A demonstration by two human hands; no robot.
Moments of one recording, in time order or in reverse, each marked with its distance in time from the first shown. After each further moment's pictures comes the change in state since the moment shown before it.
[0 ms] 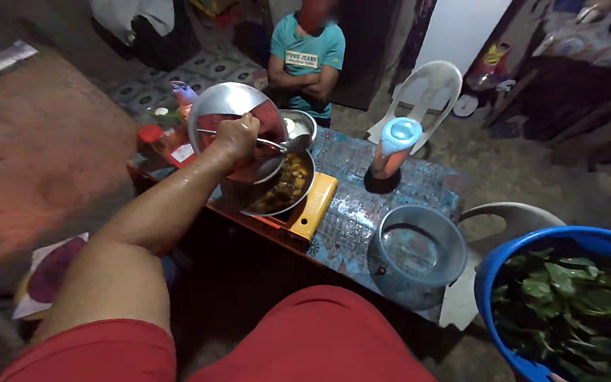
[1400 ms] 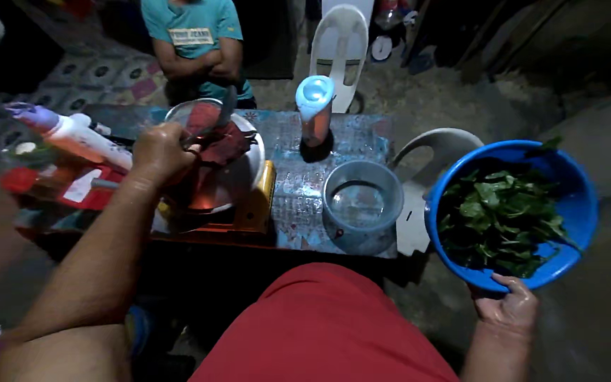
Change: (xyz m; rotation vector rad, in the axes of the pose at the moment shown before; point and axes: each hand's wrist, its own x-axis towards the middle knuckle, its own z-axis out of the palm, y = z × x) left_hand -0.006 0.084 -0.021 -0.315 -0.042 0.081; right_hand 0.048 0.008 -0.060 0.057 0.132 -0.099
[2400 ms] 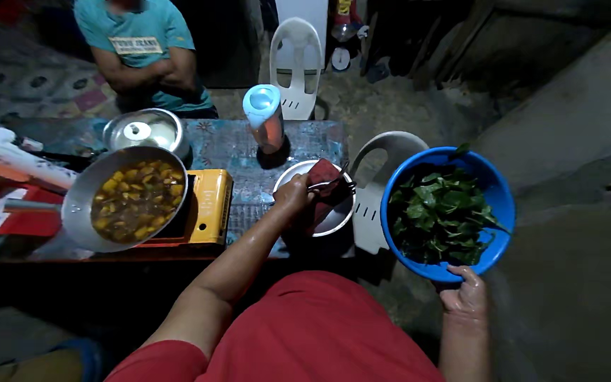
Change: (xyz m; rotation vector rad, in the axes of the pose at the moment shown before) left_hand -0.012 0.291 0.196 -0.314 -0.301 0.257; right_hand 0.038 -0.032 -0.037 -0.054 0.041 0.053
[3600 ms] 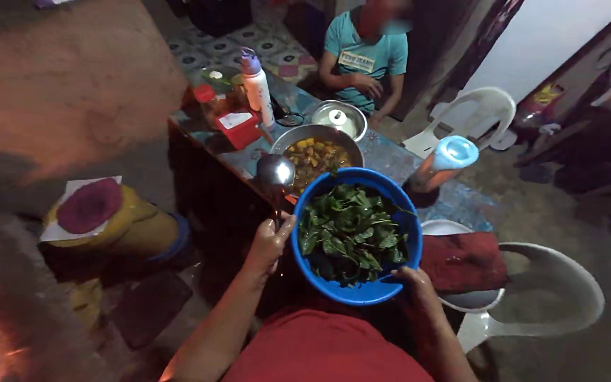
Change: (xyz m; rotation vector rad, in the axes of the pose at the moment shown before) left_hand -0.352 -0.192 -0.114 -1.274 0.869 -0.517; right_hand -0.206 0.168 0.226 -0.586 -1.106 0.230
